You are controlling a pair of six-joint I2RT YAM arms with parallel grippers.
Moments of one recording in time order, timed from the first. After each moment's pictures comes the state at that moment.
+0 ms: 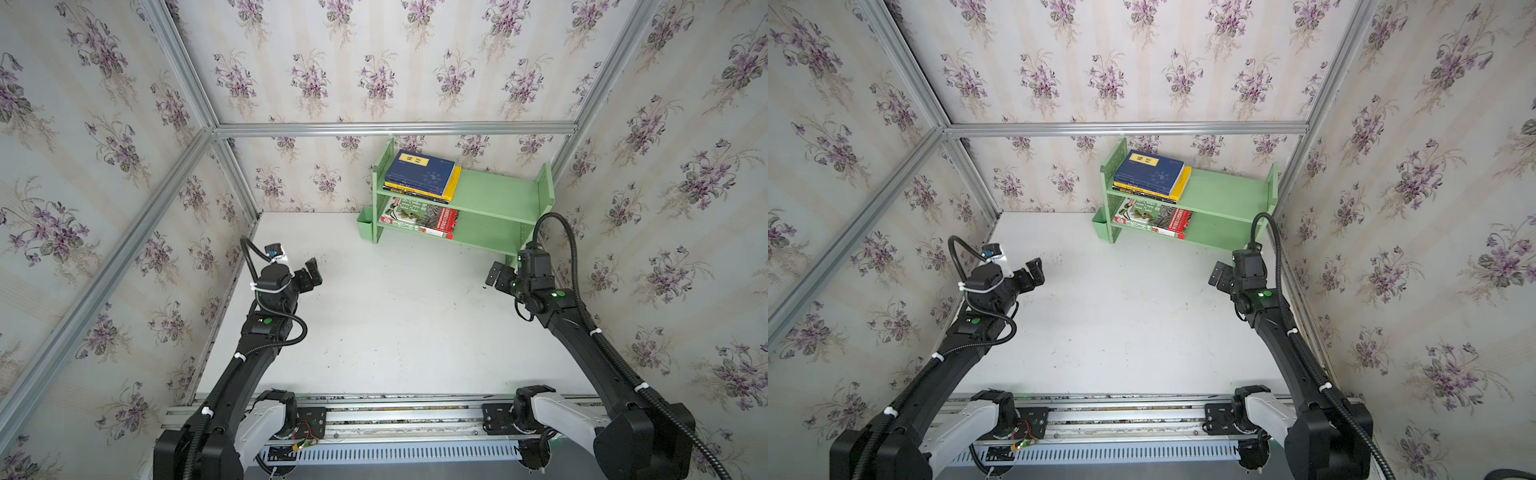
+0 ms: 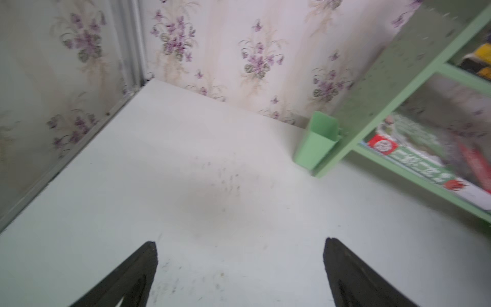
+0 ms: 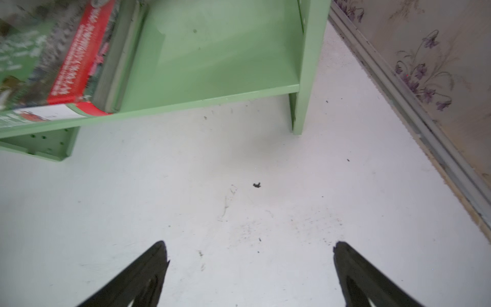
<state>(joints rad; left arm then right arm) -0.05 0.96 0.54 0.06 -0.15 -0.28 0.09 1.10 0.83 -0.50 0.20 0.41</state>
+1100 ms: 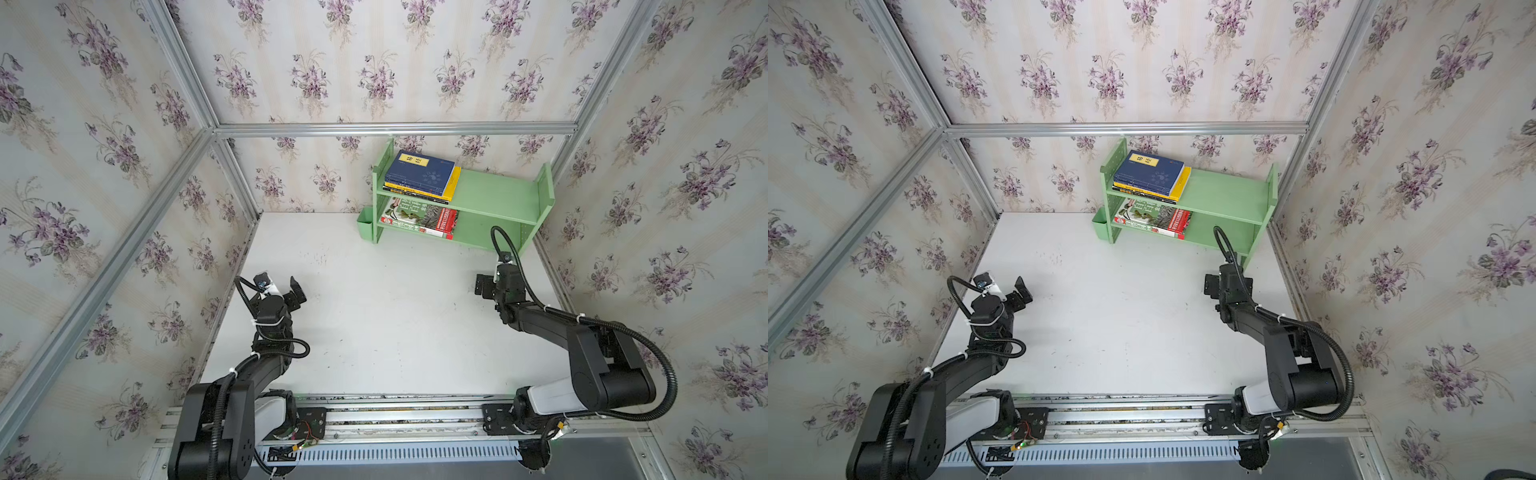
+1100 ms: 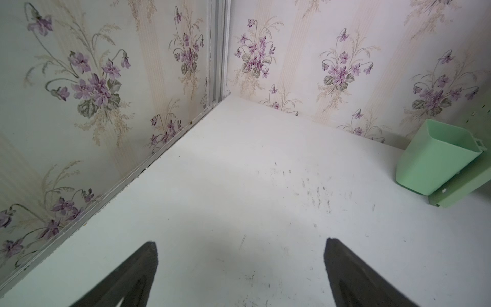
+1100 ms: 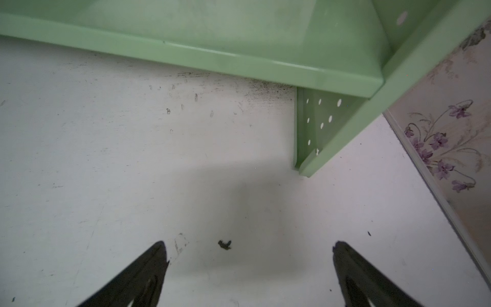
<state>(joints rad) 0.06 1.15 0.21 0.72 -0.29 -0.19 0.08 1.43 0.54 0.28 0.28 0.09</state>
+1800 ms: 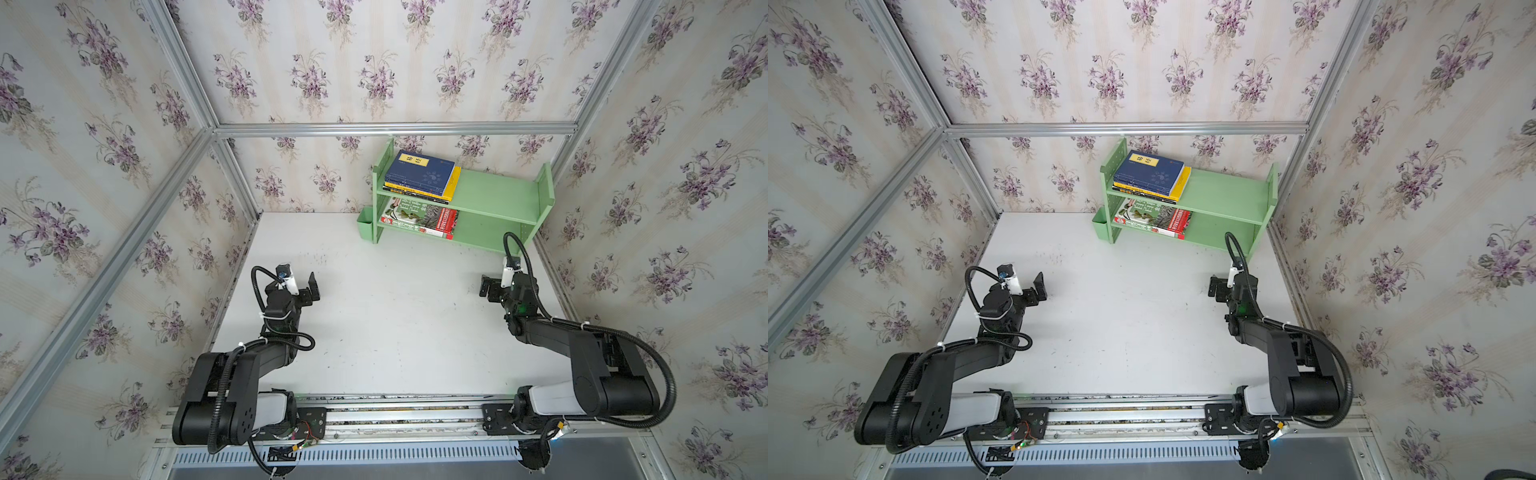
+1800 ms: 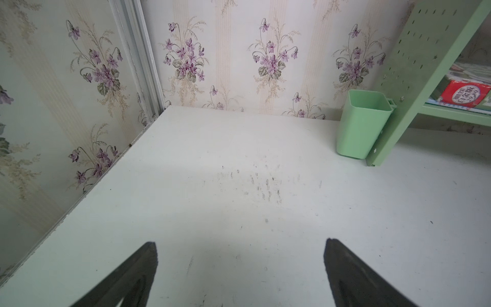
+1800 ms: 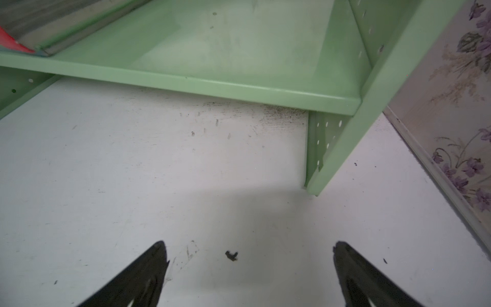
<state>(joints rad) -0.01 1.32 0.26 0.86 -0.13 -0.04 -0.01 1.45 0.41 0.57 0.06 0.04</state>
